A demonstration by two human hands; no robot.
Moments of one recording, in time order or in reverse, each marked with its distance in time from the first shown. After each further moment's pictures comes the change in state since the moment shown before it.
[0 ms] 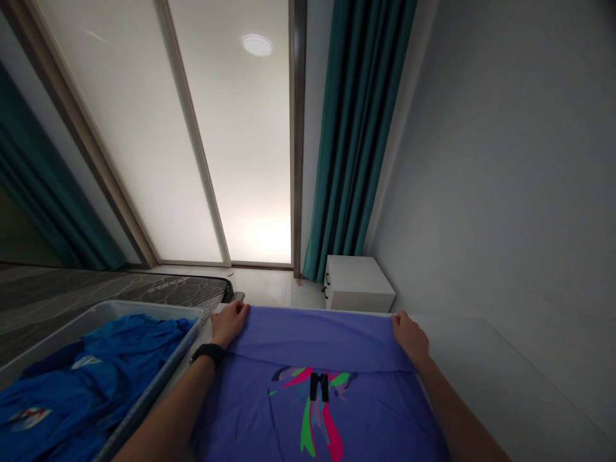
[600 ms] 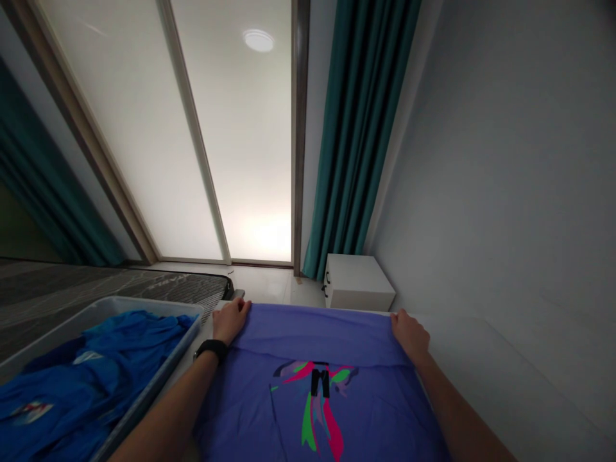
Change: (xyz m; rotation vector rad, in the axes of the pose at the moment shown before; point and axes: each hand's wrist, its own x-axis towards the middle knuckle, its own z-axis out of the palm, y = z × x) left_hand -0.005 0.005 -0.002 0.062 0.010 0.013; right_hand -0.002 -0.007 -0.007 -0.063 0.001 0.014
